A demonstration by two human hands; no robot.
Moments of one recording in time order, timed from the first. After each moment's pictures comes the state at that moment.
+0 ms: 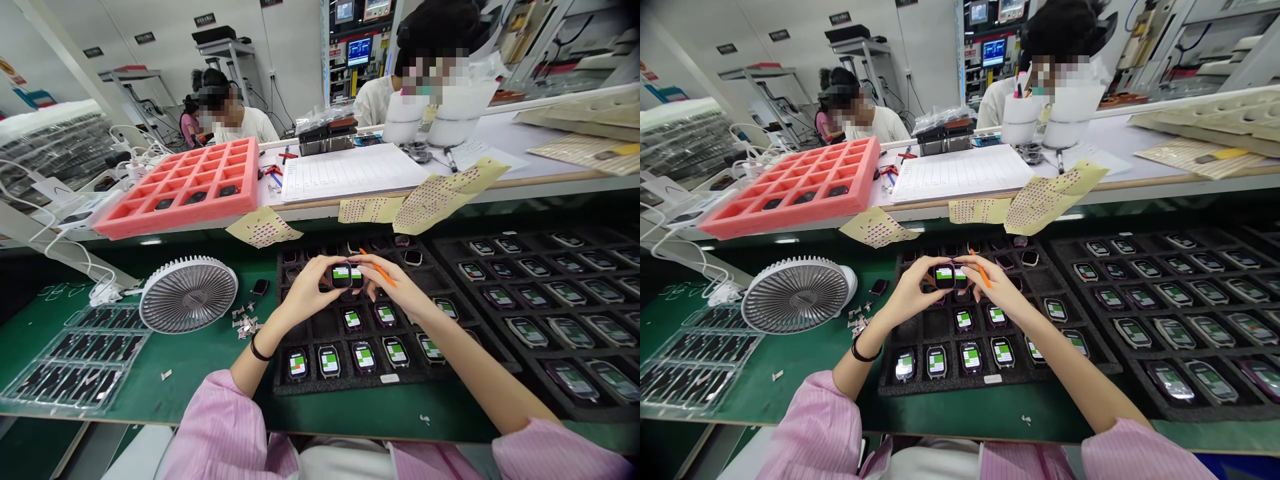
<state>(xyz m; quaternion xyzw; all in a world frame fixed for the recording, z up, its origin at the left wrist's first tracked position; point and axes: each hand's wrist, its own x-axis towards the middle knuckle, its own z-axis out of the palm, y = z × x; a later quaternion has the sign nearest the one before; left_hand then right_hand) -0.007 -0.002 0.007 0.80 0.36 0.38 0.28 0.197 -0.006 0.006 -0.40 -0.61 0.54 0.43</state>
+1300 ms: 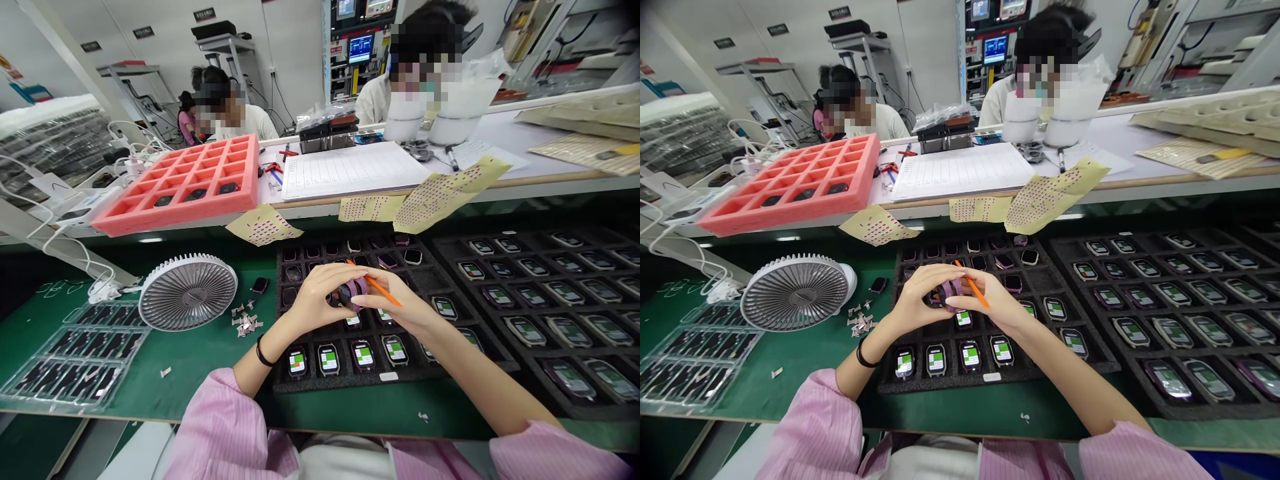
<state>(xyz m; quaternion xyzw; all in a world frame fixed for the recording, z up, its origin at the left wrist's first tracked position) 0.005 -0.016 0.007 0.86 0.25 0.42 0.17 0.186 -0.029 0.019 -0.35 -0.58 0.62 0.41</state>
